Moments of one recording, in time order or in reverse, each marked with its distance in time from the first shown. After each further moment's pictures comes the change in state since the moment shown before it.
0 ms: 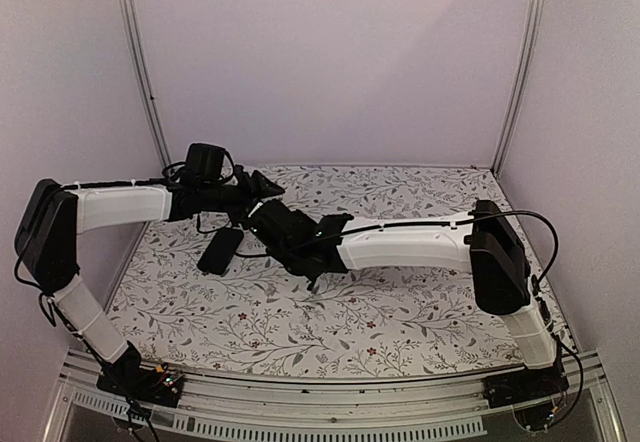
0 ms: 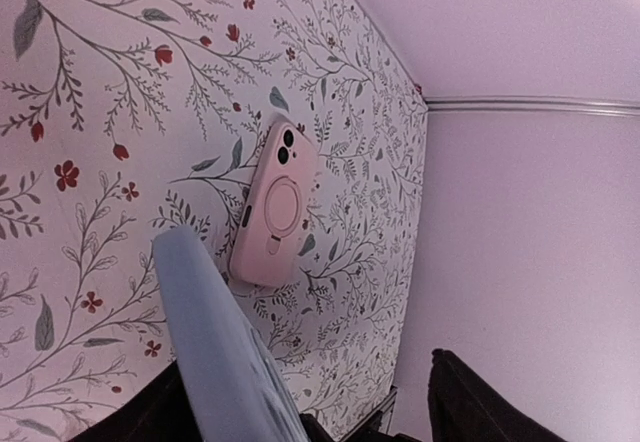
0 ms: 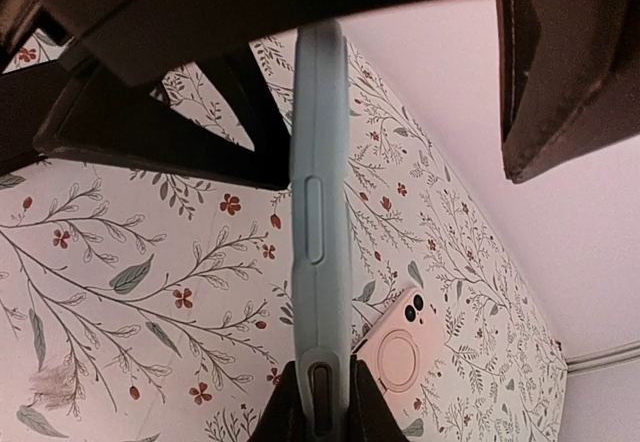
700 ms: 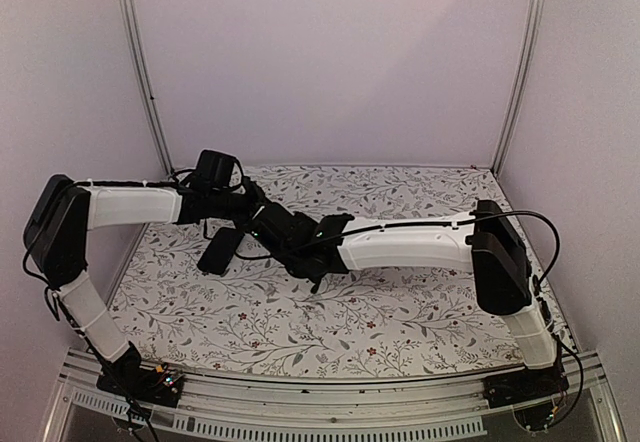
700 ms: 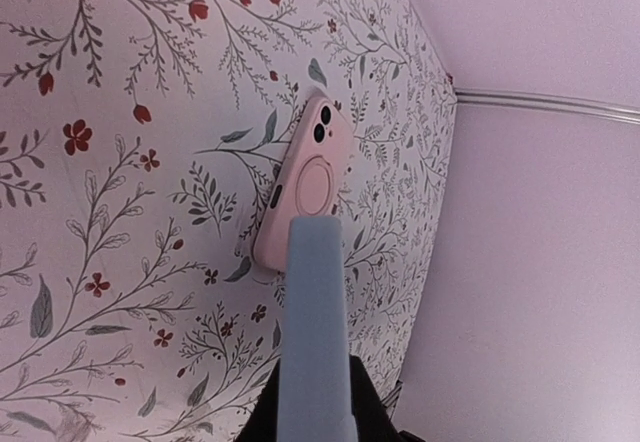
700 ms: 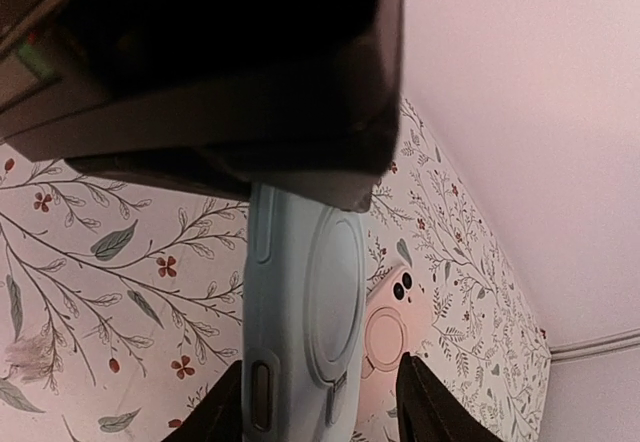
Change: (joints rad) left arm -0.021 0.058 0.006 -0.019 -0.005 -0.029; right arm 0.002 -0.014 -0.010 -0.075 0.017 0.020
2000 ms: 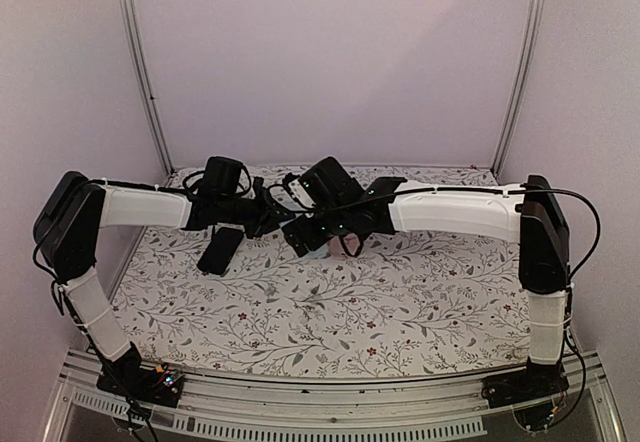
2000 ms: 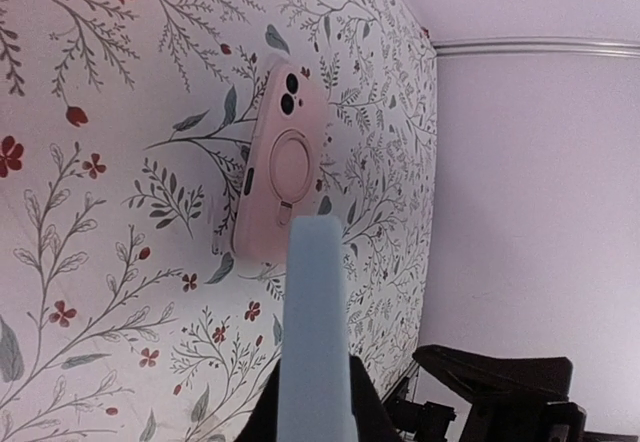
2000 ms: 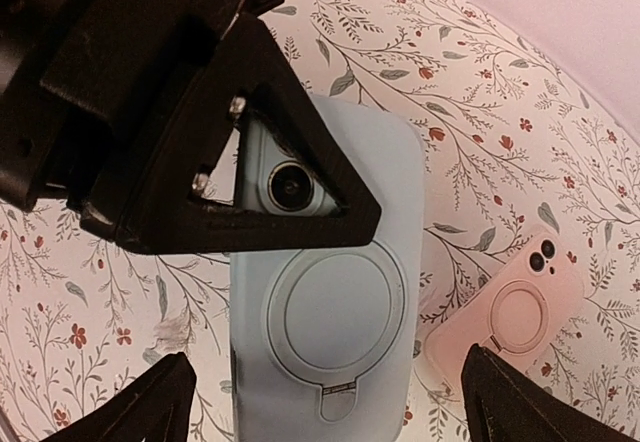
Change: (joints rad) left arm -0.028 0.061 -0.018 0.134 0.078 0.097; right arm -0.165 -0.218 -0.188 0.035 -0.623 0.286
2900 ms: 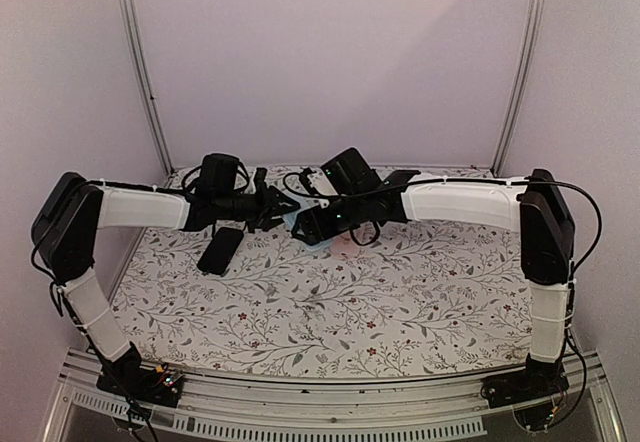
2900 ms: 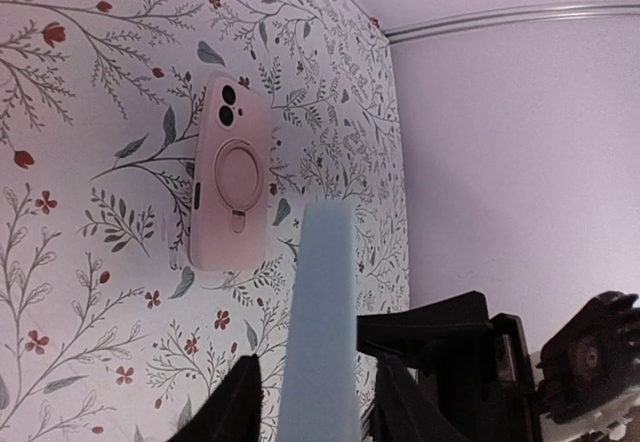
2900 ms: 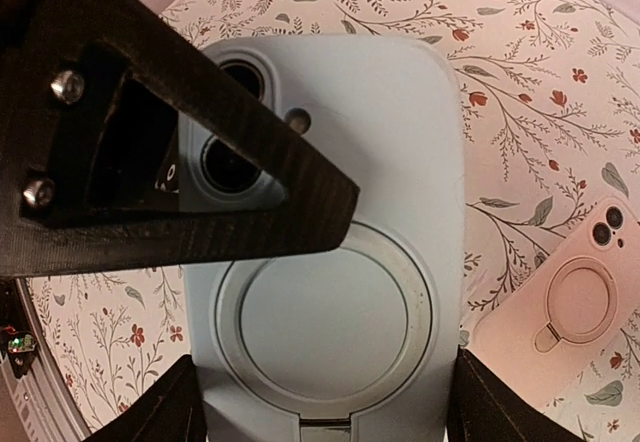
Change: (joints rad) left arm 0.004 -0.018 -0.014 0.091 0.056 0.074; right arm -0.108 -0.017 -0.058 0.054 -0.288 0.131
